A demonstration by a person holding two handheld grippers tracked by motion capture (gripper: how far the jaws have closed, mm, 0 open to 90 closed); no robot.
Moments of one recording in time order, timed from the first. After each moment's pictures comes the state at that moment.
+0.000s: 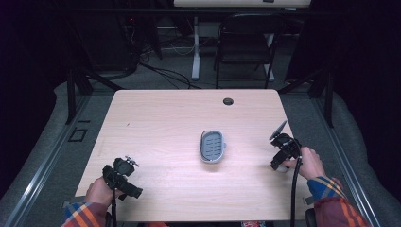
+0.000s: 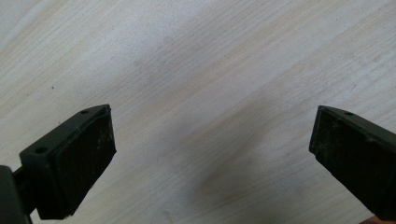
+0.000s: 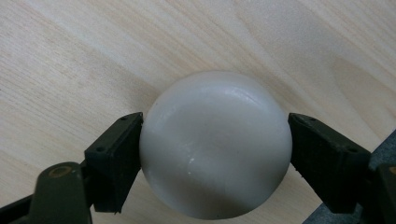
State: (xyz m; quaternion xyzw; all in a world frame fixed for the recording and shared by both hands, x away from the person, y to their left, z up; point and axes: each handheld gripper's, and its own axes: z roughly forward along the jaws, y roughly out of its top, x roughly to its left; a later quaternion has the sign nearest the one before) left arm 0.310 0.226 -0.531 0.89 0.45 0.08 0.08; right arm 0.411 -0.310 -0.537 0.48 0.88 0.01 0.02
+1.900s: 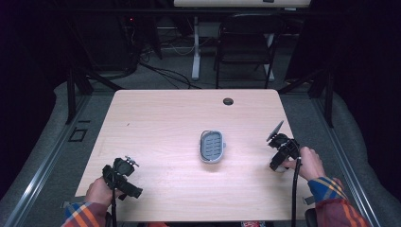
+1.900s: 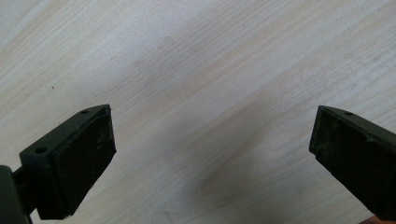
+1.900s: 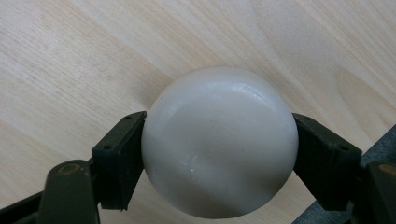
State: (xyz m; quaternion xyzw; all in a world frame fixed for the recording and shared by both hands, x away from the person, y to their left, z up) left arm 0.310 0.226 -0.530 0.89 0.45 0.08 0.08; right arm 0.402 -0.298 -0.526 0.45 0.89 0.00 0.03
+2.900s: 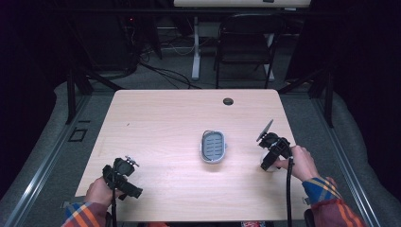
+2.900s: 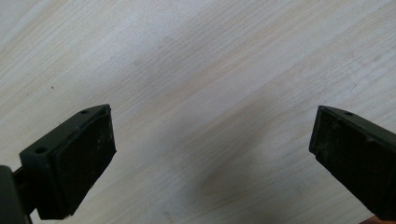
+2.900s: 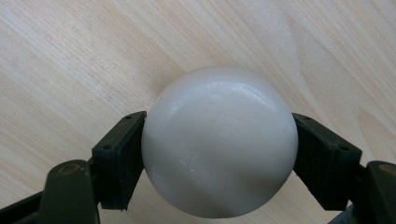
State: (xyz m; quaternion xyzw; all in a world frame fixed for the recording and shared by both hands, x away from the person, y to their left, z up) left arm 0.310 0.226 -0.531 0.89 0.45 0.08 0.08; right arm 0.396 -0.262 -0.510 0.41 0.91 0.02 0.03
